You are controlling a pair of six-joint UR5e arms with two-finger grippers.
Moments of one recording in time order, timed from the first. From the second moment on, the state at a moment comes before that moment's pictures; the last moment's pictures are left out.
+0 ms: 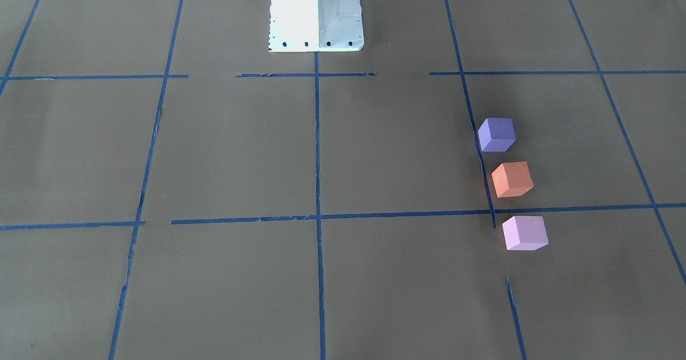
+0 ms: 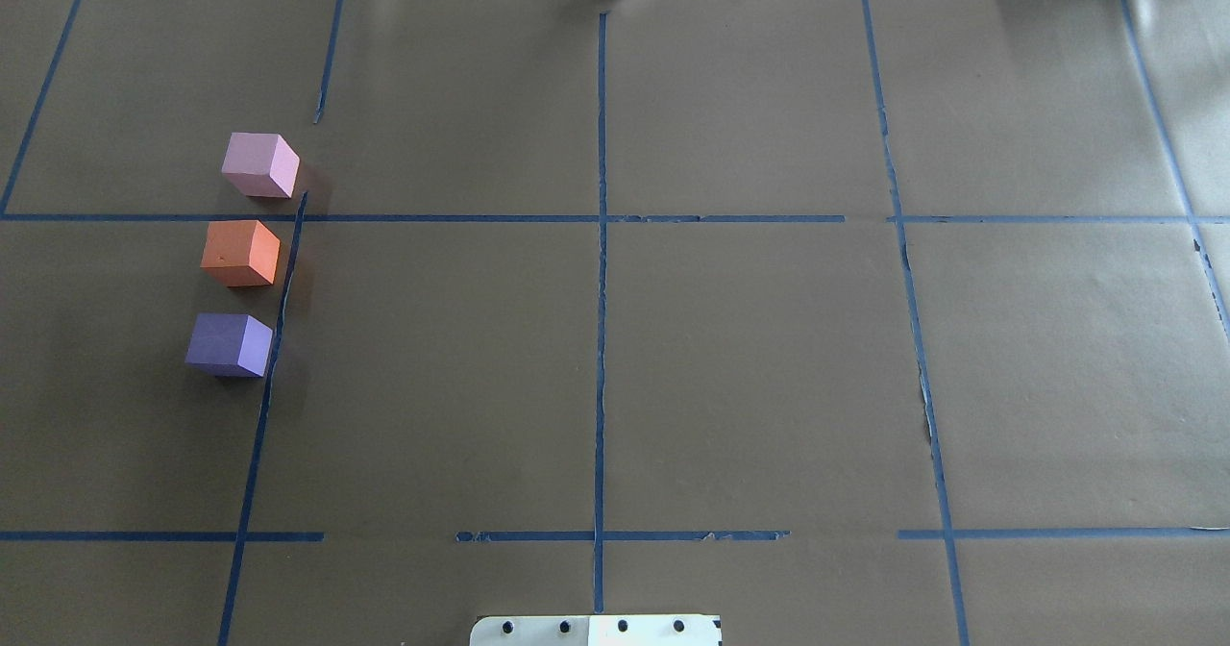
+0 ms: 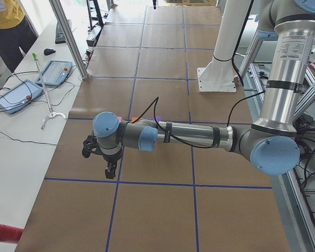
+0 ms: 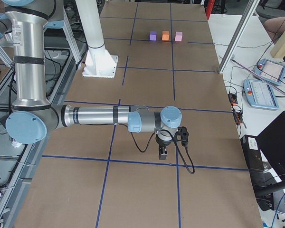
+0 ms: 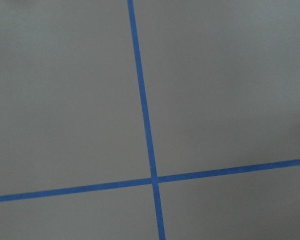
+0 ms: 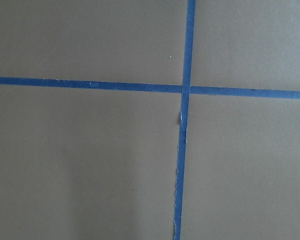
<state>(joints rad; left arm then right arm) -1.56 -1.70 -1.51 -1.65 -2.34 -0.05 1.48 -1.59 1.63 -1.57 2.36 0.05</state>
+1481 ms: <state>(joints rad) -1.56 -1.62 -1.57 -1.64 -2.28 -0.04 1.48 -1.59 1.63 -1.58 2.36 0.05</state>
